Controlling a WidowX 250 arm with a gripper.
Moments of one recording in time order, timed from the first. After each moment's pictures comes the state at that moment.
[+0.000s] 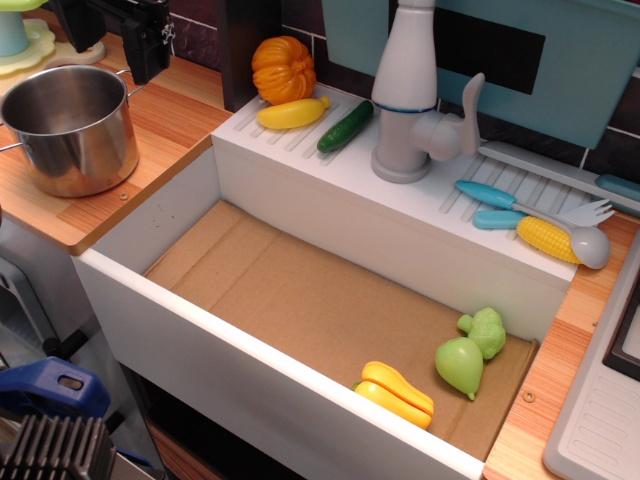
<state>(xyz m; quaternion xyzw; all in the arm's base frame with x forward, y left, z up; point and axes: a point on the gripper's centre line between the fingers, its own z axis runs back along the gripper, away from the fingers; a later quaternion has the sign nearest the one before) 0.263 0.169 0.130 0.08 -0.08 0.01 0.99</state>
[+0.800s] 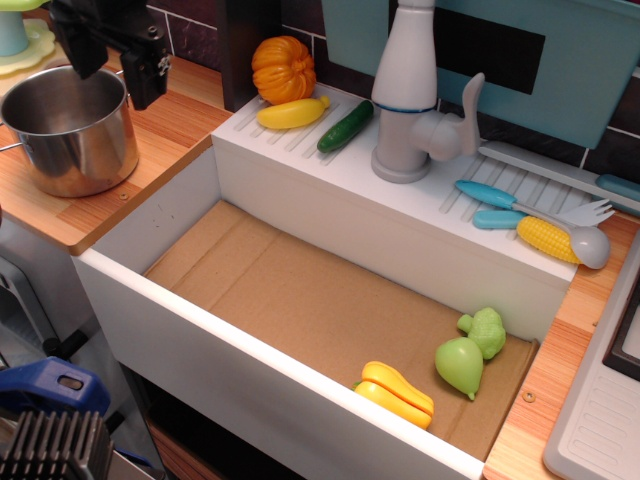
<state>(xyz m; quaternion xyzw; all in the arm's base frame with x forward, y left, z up) 0.270 0.191 0.092 0.07 -0.09 0.01 0.99</state>
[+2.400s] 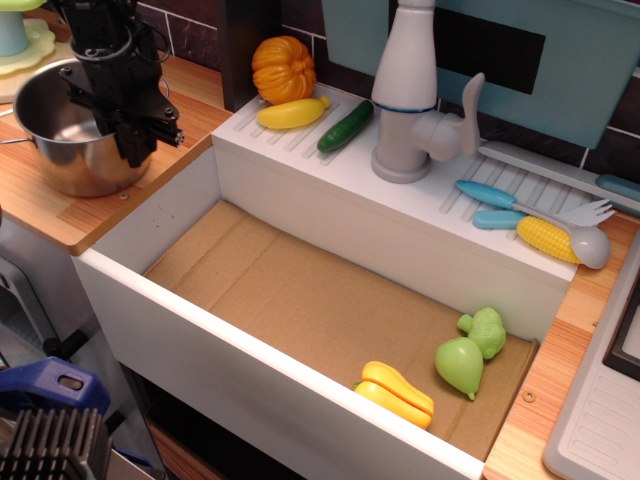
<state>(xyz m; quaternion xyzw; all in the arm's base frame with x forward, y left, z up) 0.271 0.191 0.034 0.06 -0.08 0.06 0.99</state>
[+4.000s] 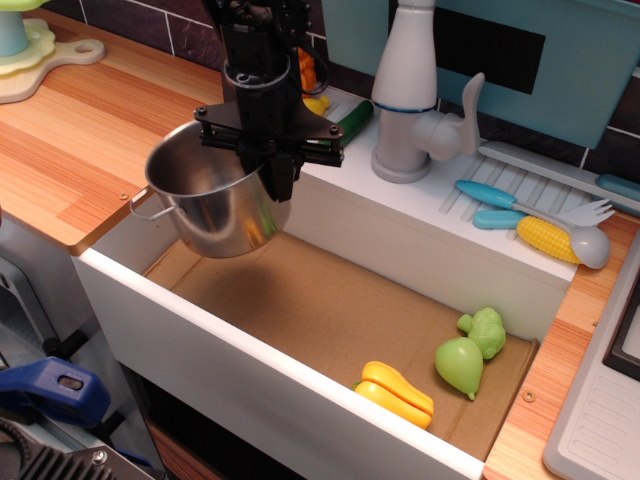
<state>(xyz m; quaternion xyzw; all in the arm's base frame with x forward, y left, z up) 0.294 0.072 0.041 0.01 -0.10 0.17 0.98</state>
